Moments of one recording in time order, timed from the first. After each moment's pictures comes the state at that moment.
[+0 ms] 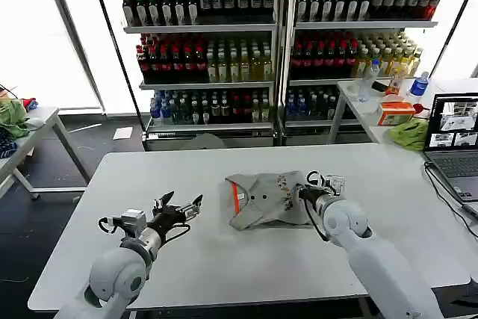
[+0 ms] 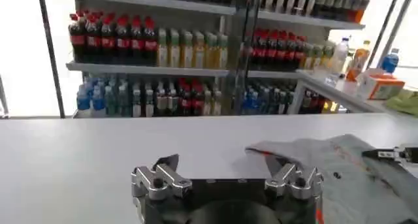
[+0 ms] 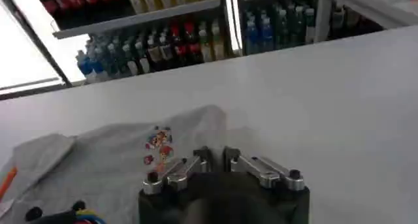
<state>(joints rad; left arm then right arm) 1.13 -1.05 -0.29 -2.00 -0.69 0.54 -0.23 -0.69 1.06 0.04 1.53 0.99 -0.58 0.41</state>
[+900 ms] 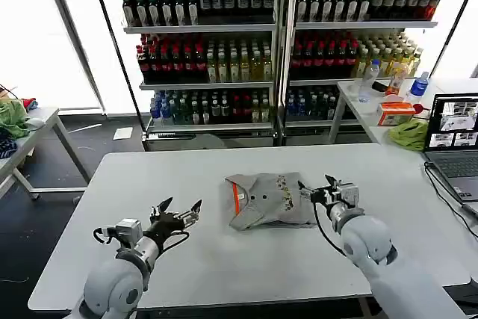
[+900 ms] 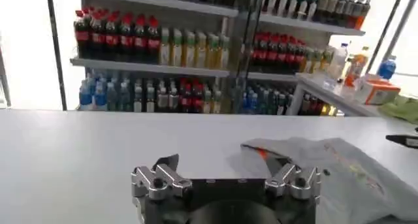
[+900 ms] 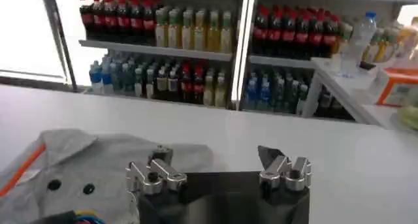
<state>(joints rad) 1.22 -1.08 -0.34 -2.08 -0.69 0.54 -0.24 -0.90 0.92 0.12 1.86 0.66 -0.58 0.31</state>
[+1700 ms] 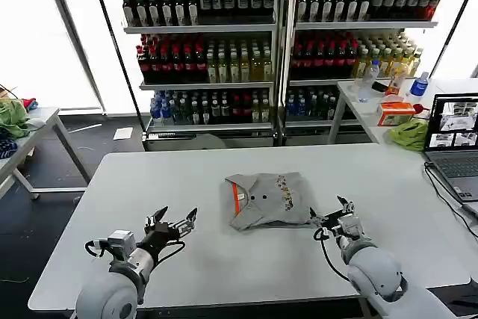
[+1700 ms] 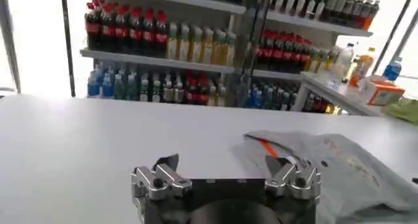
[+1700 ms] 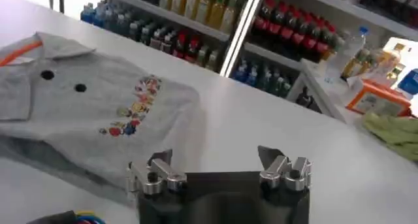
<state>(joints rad) 1.31 -1.10 -0.38 -2.12 -0.68 0.54 -0.23 -1.05 0.86 0.13 1.89 0.47 -0.58 0.32</state>
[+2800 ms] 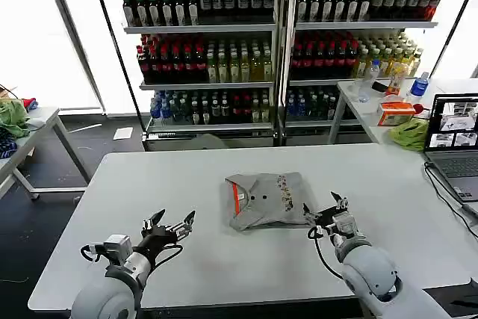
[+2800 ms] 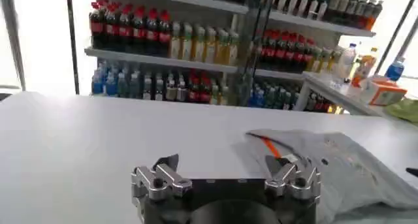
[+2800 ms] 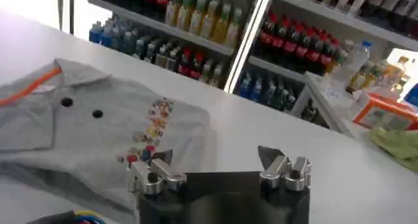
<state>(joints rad) 1.34 -1.10 -0.41 -2.15 -0.68 0.54 -0.23 -1.03 0.90 0.12 1.94 0.45 -0.58 0.31</state>
